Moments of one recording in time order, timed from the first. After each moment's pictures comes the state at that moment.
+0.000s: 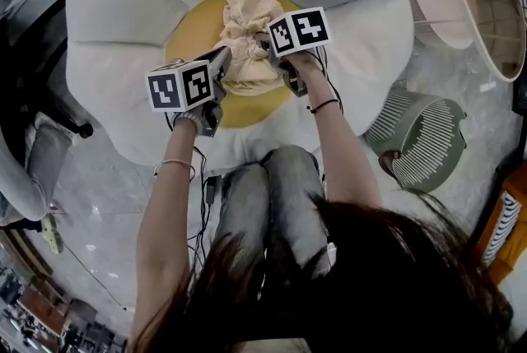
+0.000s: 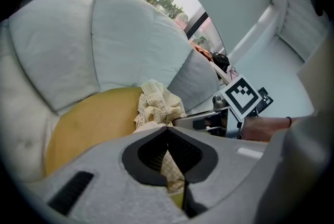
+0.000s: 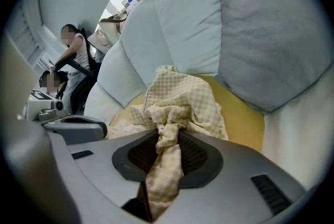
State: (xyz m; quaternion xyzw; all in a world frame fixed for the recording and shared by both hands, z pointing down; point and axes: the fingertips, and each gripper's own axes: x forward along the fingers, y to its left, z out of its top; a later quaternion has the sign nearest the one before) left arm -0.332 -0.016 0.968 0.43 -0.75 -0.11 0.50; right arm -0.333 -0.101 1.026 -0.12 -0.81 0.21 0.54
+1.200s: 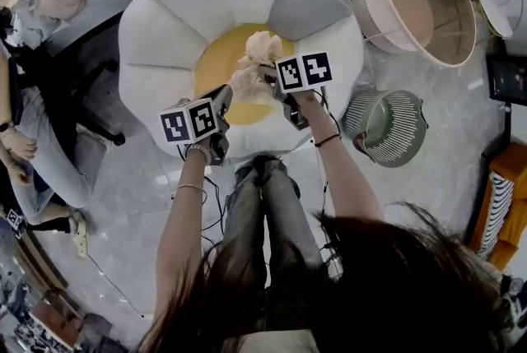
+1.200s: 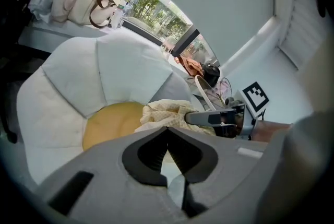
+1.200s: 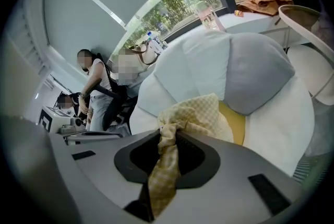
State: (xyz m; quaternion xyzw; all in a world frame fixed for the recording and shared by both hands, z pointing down) left arm -0.299 0.030 0.753 0.41 -0.74 -0.14 0.52; right arm -0.297 -0.068 0.777 -0.10 -0.82 0.27 0.50
